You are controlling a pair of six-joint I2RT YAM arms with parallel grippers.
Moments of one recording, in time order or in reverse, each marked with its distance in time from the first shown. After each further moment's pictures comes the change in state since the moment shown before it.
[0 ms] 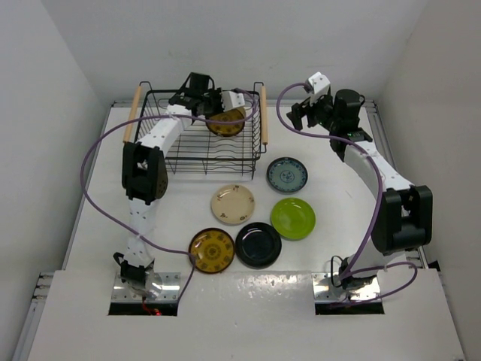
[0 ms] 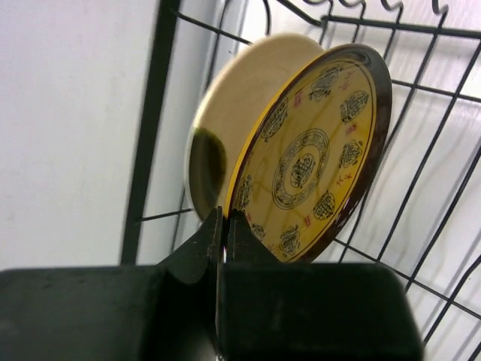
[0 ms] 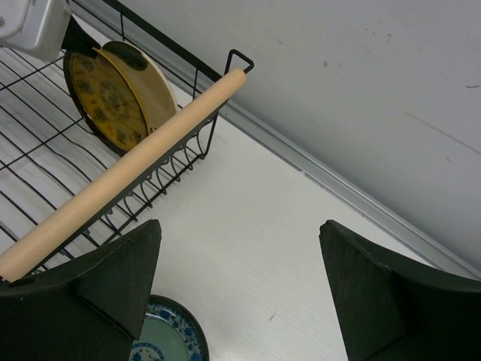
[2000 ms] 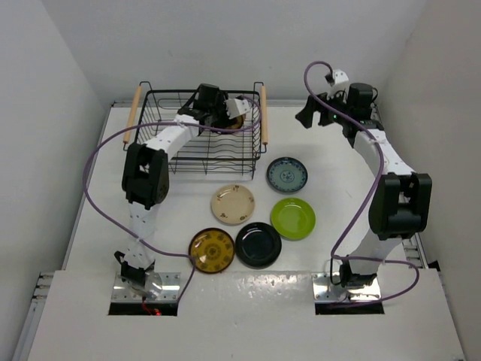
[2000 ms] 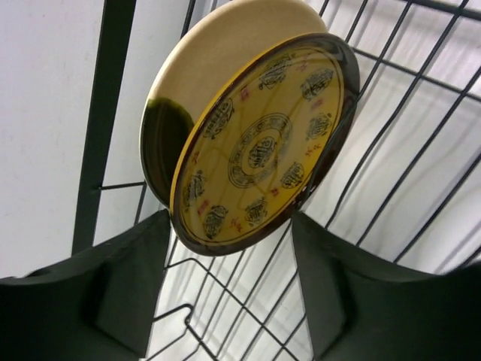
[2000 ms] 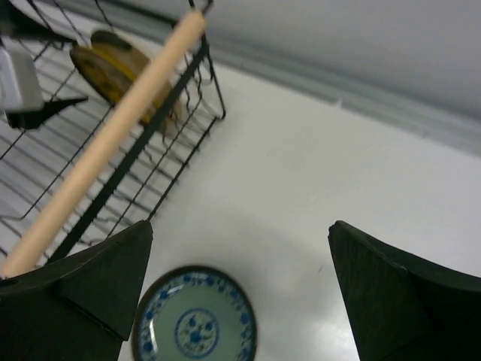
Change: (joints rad) left arm -0.064 -0.062 -0.208 0.174 -0.230 -0.098; right arm -0.129 0.127 0.182 -0.216 -0.125 0.250
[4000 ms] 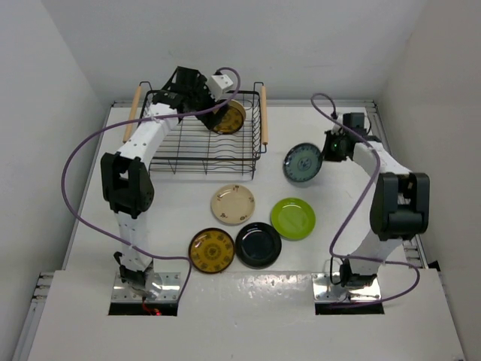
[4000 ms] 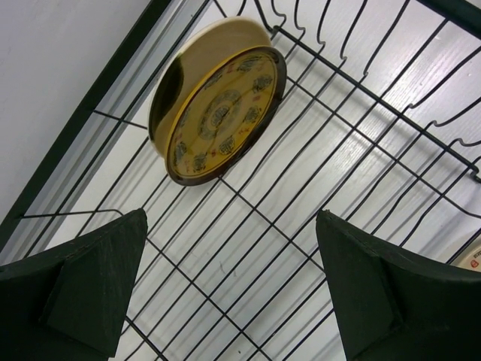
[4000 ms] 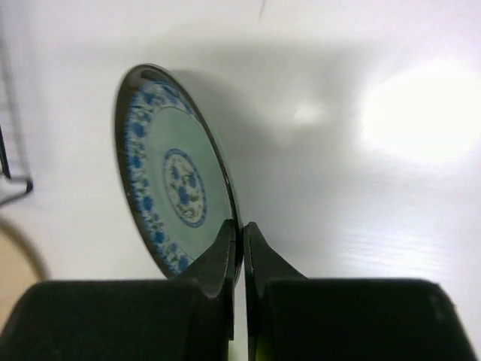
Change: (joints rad) left arm 0.076 -0.183 0.075 -0.315 0.228 -0.405; right arm -0.036 0.032 -0.254 -0.334 0.269 0.185
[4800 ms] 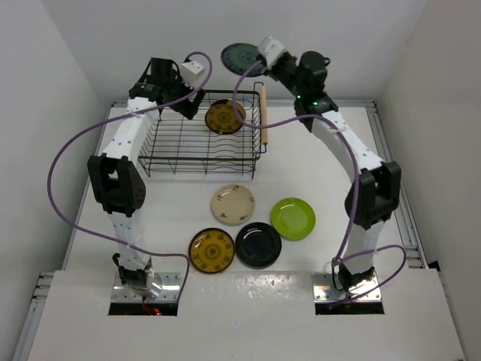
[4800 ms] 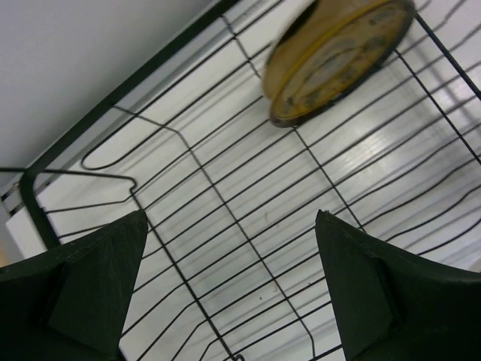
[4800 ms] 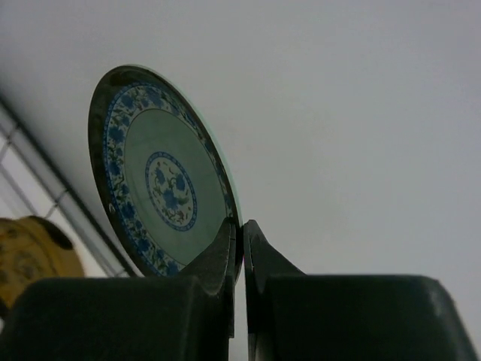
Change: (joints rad) left arm 0.129 -0.013 0.064 -0.087 -0.103 -0.113; right arm 0.386 0.116 0.643 0.638 0.017 -0.792
